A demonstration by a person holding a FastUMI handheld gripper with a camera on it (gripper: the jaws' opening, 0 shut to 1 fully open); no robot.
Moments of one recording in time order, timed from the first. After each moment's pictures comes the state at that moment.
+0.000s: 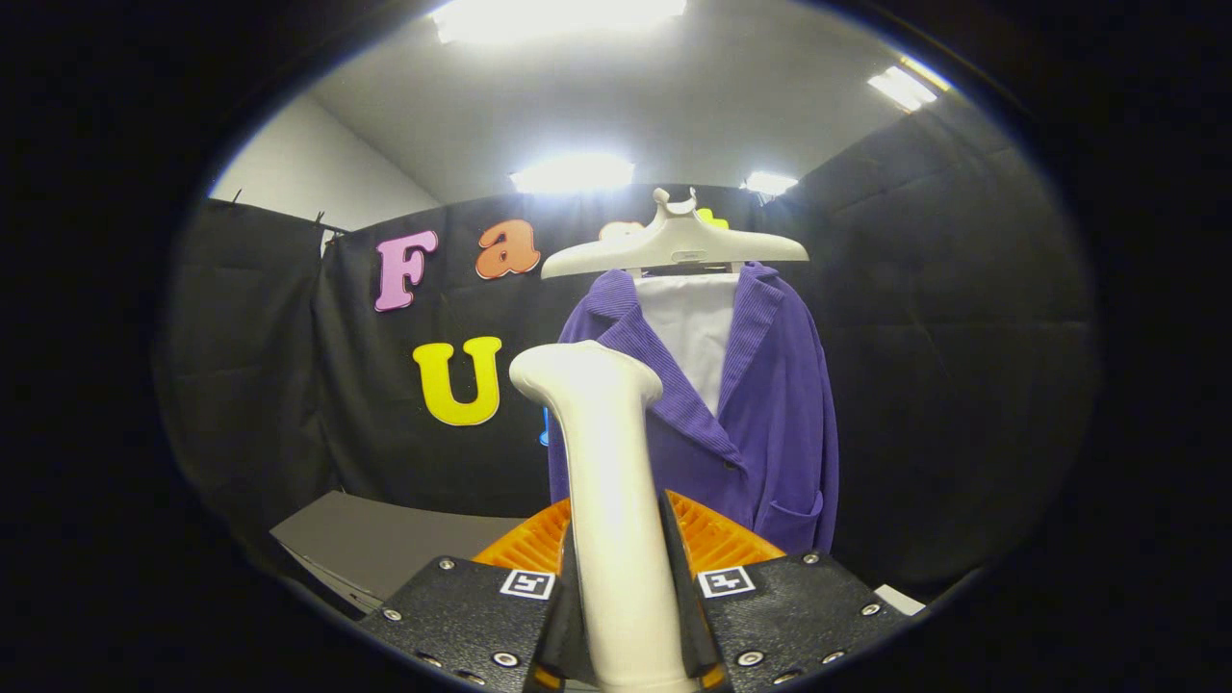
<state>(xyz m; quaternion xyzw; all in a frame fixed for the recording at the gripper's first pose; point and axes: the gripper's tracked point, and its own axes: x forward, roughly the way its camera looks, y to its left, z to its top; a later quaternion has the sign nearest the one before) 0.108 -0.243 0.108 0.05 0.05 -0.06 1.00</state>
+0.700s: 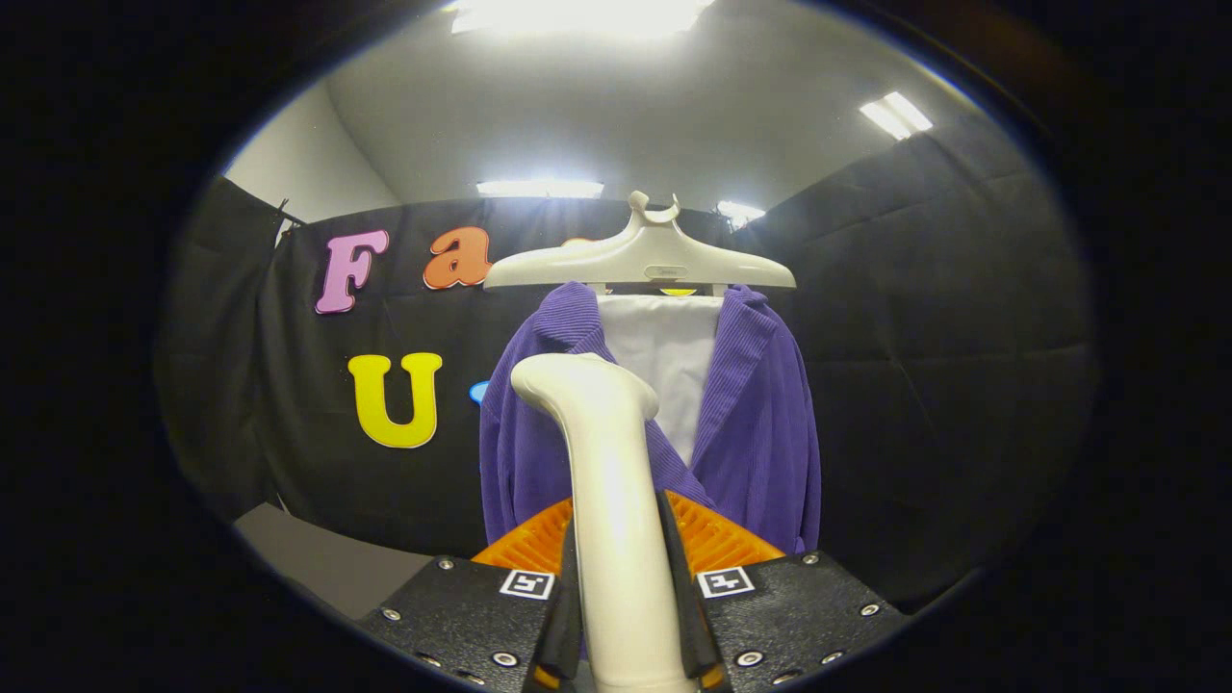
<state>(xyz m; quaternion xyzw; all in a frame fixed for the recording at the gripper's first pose) 0.194 -0.271 0.114 0.02 0.01 -0.14 0.99</state>
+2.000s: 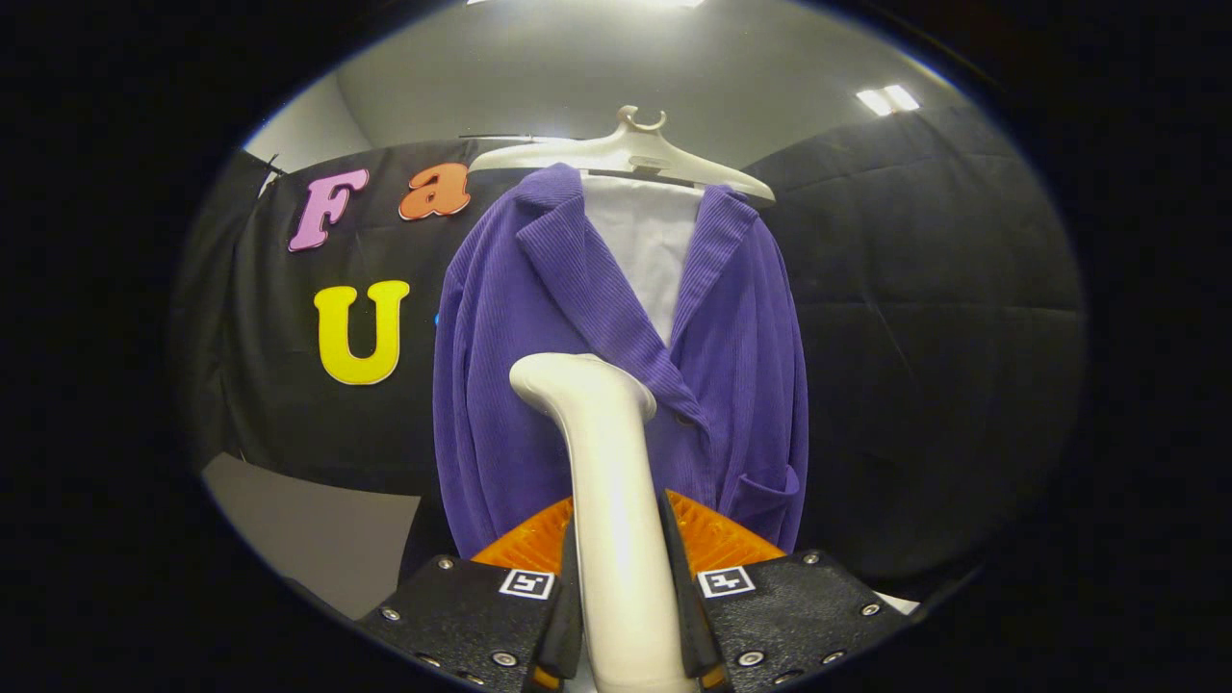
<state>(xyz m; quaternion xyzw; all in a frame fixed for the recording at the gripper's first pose) 0.183 -0.274 -0.010 0.01 0.09 -0.18 0.98</state>
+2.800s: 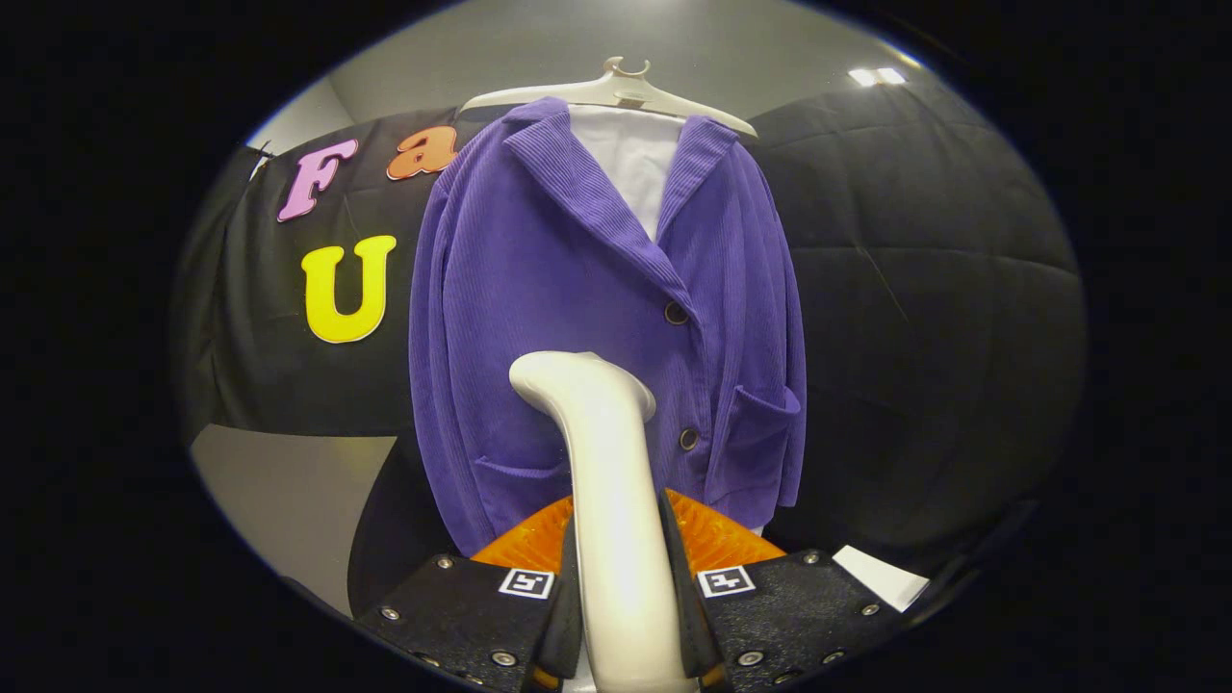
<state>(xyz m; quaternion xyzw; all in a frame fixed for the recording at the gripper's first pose) 0.167 -0.280 -0.090 0.04 0.14 -0.19 0.97</state>
